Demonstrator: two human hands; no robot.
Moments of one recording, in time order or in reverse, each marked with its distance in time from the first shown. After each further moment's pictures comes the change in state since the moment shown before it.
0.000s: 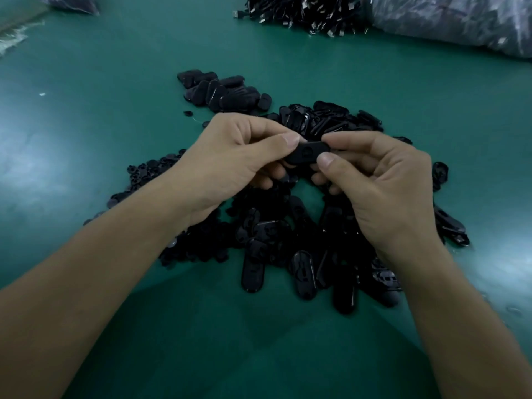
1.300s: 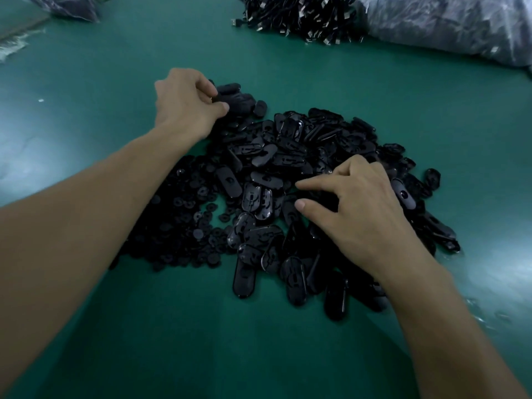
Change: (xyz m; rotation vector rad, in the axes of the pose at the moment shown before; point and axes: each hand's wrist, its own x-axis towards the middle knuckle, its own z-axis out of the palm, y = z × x) left_hand 0.095 -0.030 -0.065 0.585 0.637 0.005; right_hand -0.002 0.009 -0.012 -0.994 -0.285 0.000
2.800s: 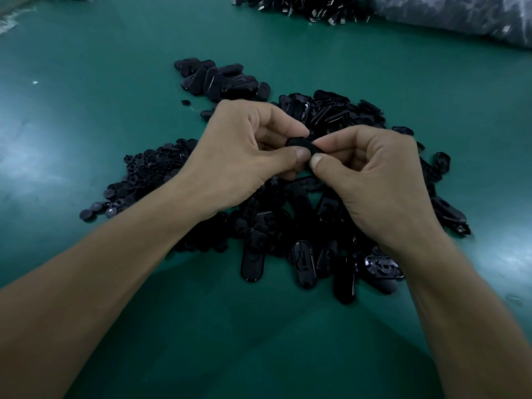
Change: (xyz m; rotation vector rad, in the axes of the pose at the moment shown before) left_hand -0.116 0.043 -0.020 -0.552 -0.538 0.194; right_hand 0.007 -0.013 -0.002 0.749 0.198 -0.015
